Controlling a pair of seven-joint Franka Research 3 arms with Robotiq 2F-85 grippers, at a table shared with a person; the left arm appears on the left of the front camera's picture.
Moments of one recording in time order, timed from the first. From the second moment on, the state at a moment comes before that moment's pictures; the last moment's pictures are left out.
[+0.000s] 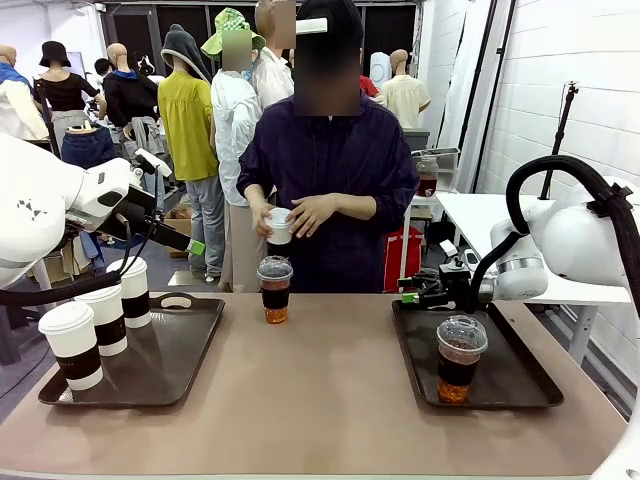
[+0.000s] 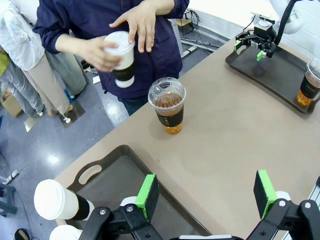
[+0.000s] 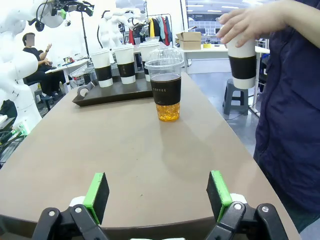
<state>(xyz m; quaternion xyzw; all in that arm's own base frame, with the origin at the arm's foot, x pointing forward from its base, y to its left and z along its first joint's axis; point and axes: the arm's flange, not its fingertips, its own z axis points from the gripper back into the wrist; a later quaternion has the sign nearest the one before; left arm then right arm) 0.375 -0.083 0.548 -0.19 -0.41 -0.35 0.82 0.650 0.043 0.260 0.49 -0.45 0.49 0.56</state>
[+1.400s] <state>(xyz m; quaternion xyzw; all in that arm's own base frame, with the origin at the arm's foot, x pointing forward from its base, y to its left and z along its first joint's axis) 0.375 -0.083 0.548 -0.19 -0.41 -0.35 0.82 0.682 0.170 0.247 0.50 -0.45 0.51 0.54</state>
